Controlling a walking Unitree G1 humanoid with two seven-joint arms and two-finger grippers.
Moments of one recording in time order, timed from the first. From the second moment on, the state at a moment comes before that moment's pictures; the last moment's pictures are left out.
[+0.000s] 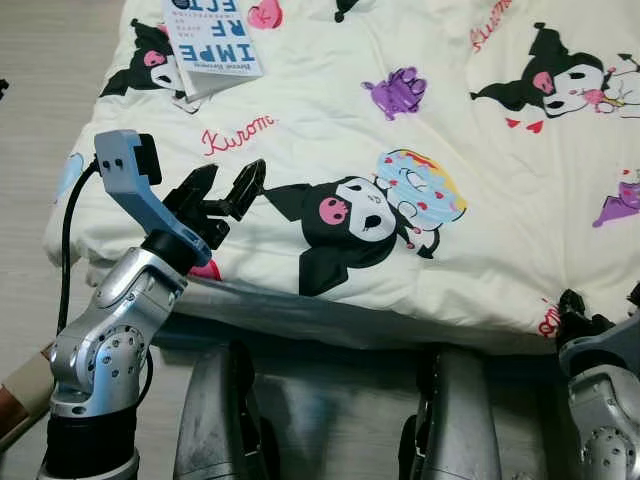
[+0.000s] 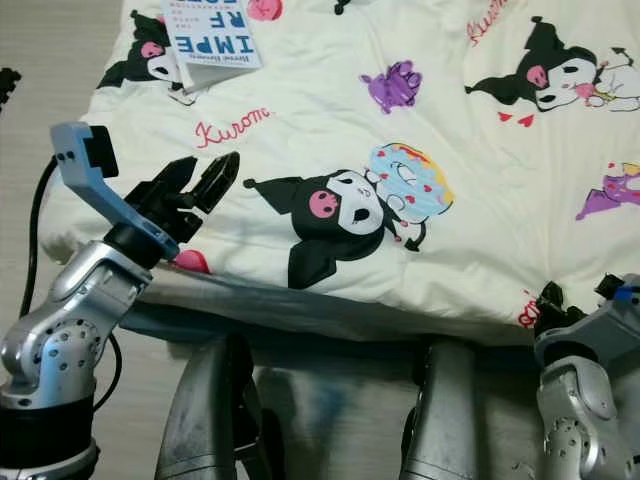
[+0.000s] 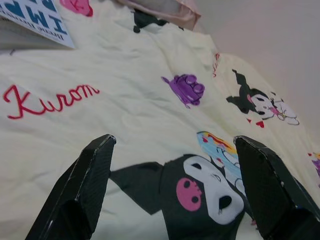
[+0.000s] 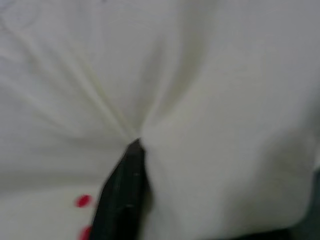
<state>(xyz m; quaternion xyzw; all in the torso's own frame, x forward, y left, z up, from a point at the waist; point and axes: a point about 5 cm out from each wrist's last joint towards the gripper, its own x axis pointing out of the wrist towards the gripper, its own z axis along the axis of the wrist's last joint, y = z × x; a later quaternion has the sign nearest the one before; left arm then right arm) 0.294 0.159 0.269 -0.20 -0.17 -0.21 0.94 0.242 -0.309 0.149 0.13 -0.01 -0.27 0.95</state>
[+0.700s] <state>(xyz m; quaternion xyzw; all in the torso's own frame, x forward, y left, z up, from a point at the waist) 0.304 0.159 0.248 -0.21 -0.15 -0.21 0.94 0.194 -0.304 0.140 0.03 0.04 -0.31 0.95</state>
